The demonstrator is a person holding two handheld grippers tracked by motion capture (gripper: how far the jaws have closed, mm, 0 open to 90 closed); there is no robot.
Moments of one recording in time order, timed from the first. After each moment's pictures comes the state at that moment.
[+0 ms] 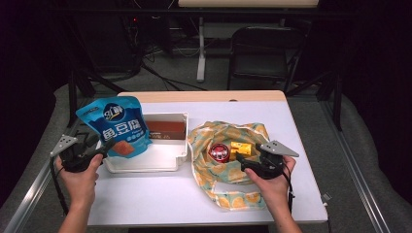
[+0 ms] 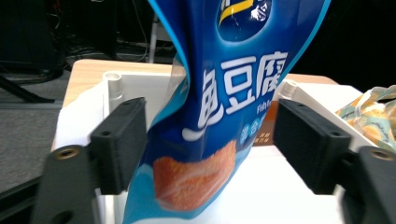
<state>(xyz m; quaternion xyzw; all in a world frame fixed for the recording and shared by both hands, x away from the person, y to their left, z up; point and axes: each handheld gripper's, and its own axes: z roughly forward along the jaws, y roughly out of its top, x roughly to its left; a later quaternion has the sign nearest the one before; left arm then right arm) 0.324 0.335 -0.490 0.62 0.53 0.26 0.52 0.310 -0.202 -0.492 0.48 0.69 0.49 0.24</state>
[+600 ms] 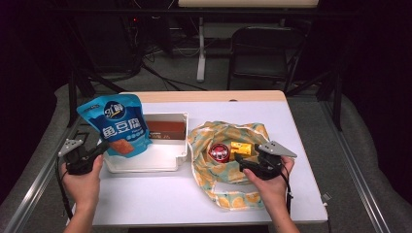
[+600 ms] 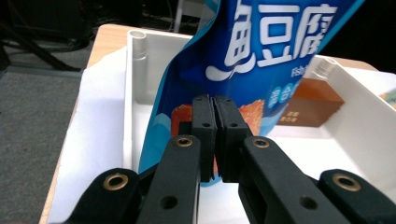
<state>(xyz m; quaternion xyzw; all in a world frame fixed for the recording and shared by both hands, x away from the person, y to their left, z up) 0.331 0.331 -0.504 0.61 0.58 0.25 0.48 0.310 -0.198 -0.495 0.48 0.69 0.48 0.24</state>
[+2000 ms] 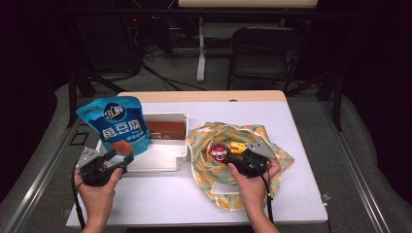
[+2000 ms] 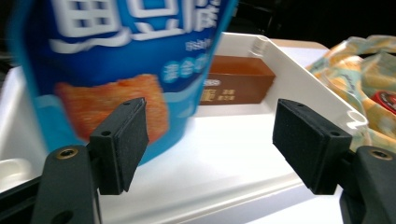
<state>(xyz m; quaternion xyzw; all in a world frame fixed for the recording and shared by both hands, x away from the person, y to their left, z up) 0.297 0.272 -0.503 0.66 0.52 0.23 0.49 0.325 -0.155 -0.519 0.58 0.63 0.43 0.30</state>
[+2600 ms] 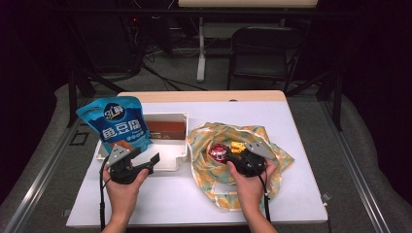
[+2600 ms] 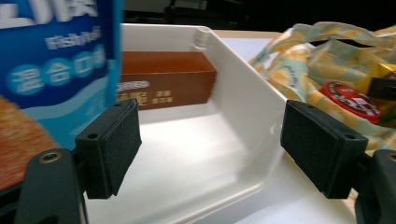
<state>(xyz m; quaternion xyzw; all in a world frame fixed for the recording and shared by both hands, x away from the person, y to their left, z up) 0.307 0.210 -0.507 0.69 0.48 0.20 0.51 0.331 -0.154 -0.527 0.59 0.62 0.43 0.30</state>
